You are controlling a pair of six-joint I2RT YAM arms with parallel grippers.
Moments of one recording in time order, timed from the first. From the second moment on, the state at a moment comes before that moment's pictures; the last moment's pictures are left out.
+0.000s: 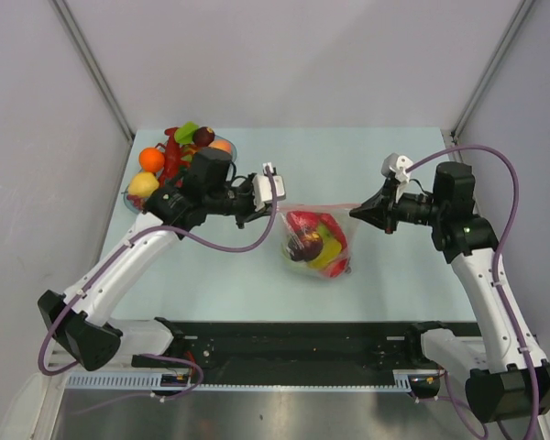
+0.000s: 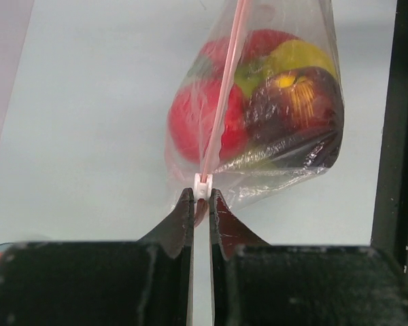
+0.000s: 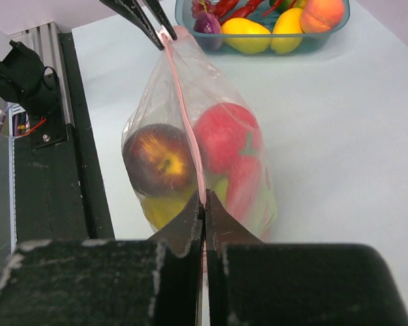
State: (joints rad) left arm -0.61 1.28 1.35 -0.69 0.53 0.64; right arm 0.13 0.99 1.07 -0.49 -1.04 -0.33
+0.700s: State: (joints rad) left arm -0.48 1.27 1.38 -0.76 0.50 0.65; right arm 0.04 1.02 1.07 -0.41 -1.03 -0.29
